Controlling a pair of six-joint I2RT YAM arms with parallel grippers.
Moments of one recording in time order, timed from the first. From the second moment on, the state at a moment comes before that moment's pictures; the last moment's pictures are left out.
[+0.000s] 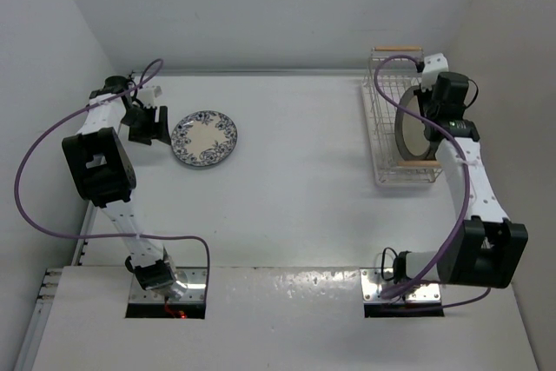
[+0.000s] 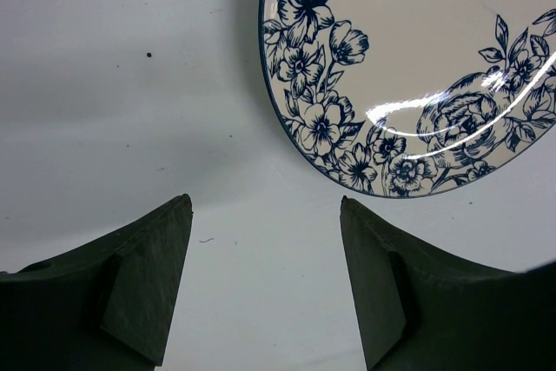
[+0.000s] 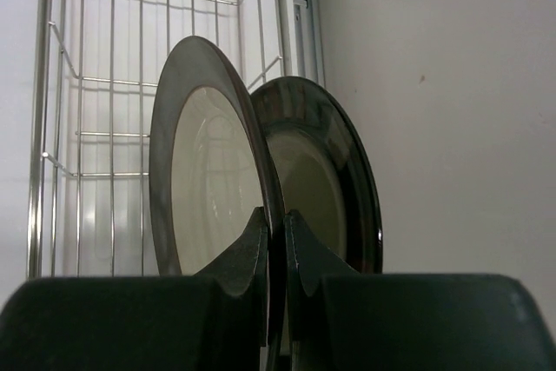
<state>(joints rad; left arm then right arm) 0.32 1.99 1.62 -0.88 0.34 0.32 -0.13 1.33 1.12 -0.26 0.19 -0.40</state>
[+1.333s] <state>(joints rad) 0.32 1.99 1.62 -0.88 0.34 0.33 -0.04 1.35 1.10 -0.15 0.43 -0.35</state>
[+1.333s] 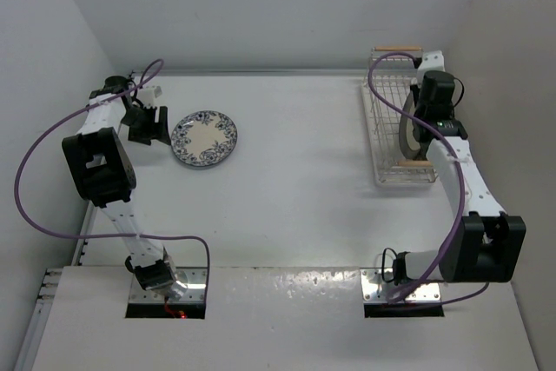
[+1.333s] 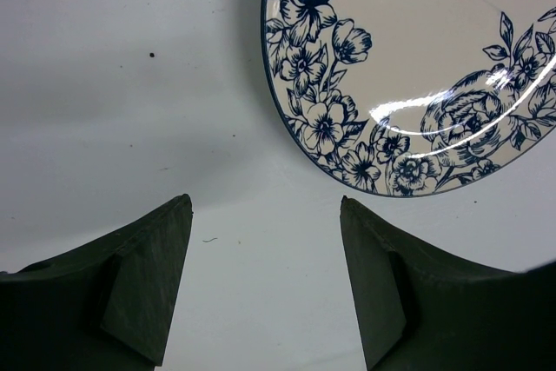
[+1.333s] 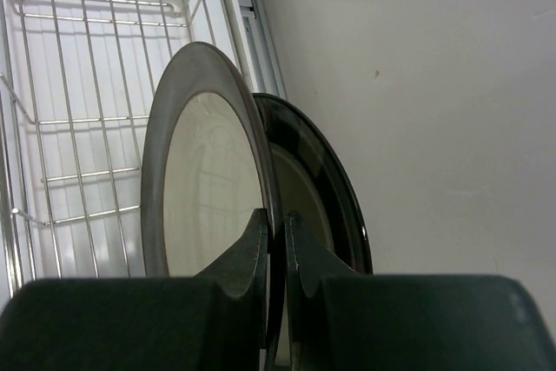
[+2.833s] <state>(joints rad) 0.34 1.99 1.62 -0.88 0.34 0.34 0.05 1.29 0.98 -0.05 0.42 -0.49</state>
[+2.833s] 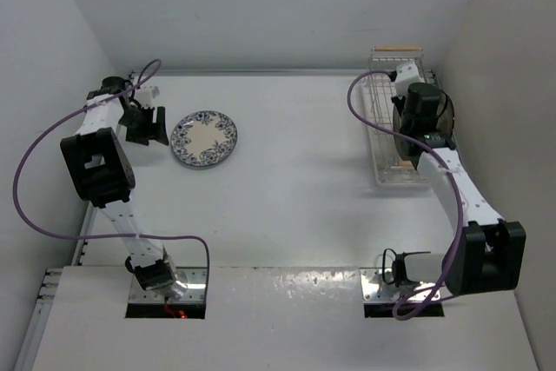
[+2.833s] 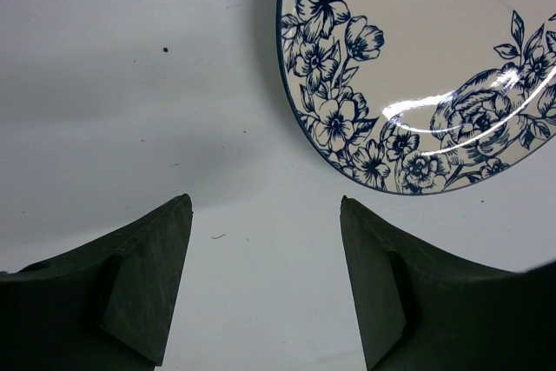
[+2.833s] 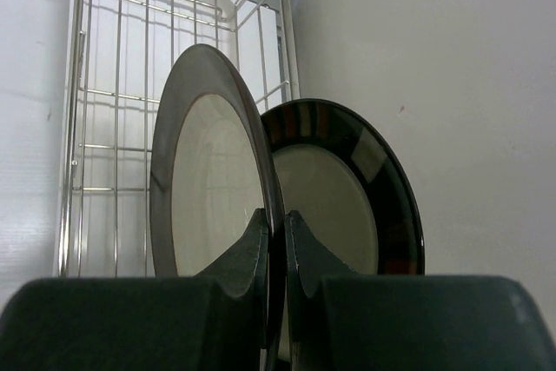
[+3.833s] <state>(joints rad) 0.35 1.99 1.62 -0.88 0.32 0.34 0.03 1.33 1.22 -0.18 0.35 -0.29</state>
